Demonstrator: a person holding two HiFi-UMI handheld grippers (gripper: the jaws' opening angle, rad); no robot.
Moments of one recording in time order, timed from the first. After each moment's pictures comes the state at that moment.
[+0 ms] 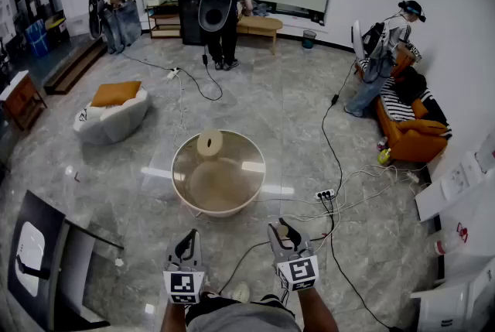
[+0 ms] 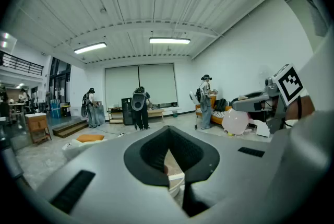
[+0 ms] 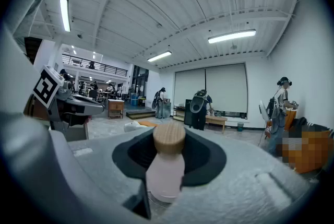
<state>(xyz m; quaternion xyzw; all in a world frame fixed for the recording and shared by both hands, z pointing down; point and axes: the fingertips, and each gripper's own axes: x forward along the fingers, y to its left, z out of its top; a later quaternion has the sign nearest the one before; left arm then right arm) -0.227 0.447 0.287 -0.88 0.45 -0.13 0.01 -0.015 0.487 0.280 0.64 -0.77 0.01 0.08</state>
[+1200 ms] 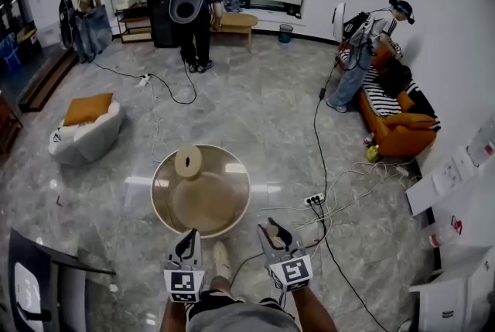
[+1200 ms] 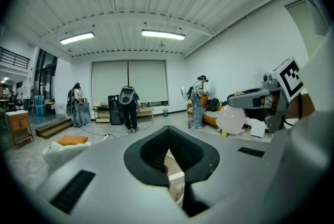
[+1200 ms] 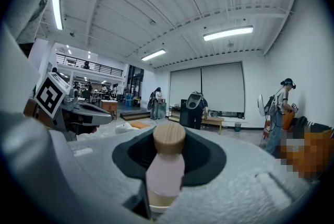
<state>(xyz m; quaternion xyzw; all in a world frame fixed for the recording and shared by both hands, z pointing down) -0.133 0.292 0.309 -0.91 0.39 -0.13 0.00 0.042 0.347 0.282 0.65 -0.76 0.01 0.08</state>
